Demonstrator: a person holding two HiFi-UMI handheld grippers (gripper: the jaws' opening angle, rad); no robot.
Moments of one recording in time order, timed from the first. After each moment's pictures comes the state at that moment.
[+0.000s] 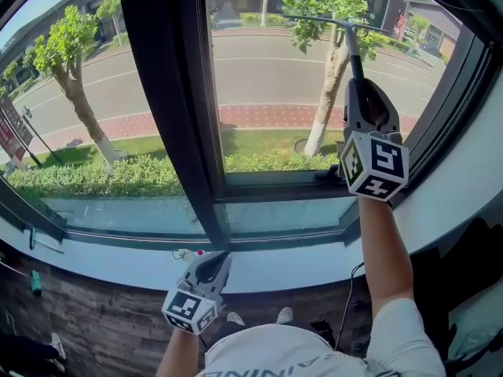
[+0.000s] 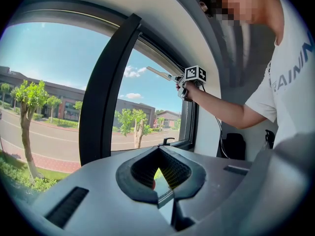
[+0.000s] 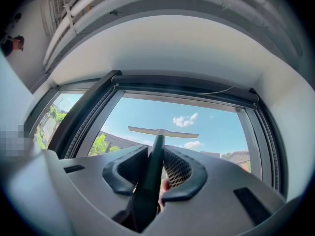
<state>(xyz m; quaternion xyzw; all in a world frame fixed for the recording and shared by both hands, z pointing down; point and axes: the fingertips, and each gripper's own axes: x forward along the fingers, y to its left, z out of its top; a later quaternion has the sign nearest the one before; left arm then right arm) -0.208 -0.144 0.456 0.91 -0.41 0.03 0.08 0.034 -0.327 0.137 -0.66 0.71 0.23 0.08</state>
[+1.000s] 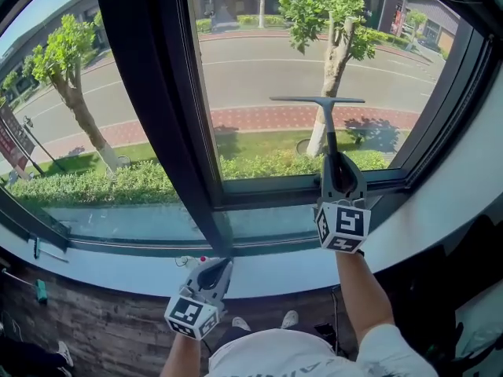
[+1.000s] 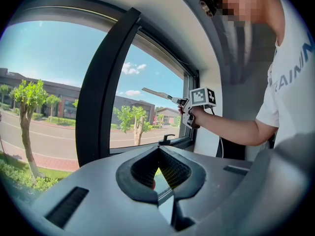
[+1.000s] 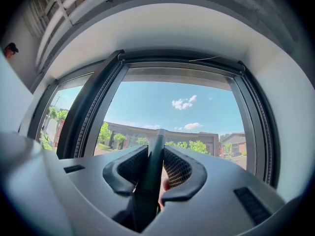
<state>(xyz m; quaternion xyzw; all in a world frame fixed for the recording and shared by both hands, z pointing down) -0.201 -0.156 0.470 0.91 -0.41 0.05 0.09 0.038 -0.318 0.309 -0.67 0.73 0.14 0.03</state>
